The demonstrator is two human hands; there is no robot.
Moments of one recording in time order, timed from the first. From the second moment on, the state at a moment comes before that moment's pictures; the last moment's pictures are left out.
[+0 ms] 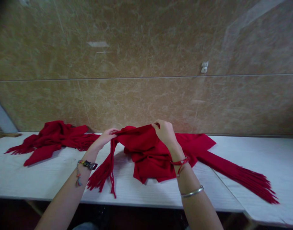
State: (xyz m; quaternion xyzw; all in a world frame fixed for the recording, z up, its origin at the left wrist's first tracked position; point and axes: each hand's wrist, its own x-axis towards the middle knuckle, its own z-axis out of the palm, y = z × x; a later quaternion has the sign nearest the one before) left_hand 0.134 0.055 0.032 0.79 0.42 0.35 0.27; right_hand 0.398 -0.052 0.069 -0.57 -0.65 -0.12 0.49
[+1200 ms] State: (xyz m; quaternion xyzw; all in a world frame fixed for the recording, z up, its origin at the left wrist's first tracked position) left_hand 0.095 0.050 0.048 0.76 0.55 0.34 0.00; right_hand 0.390 -0.058 0.076 -0.50 -0.75 -0.07 0.44
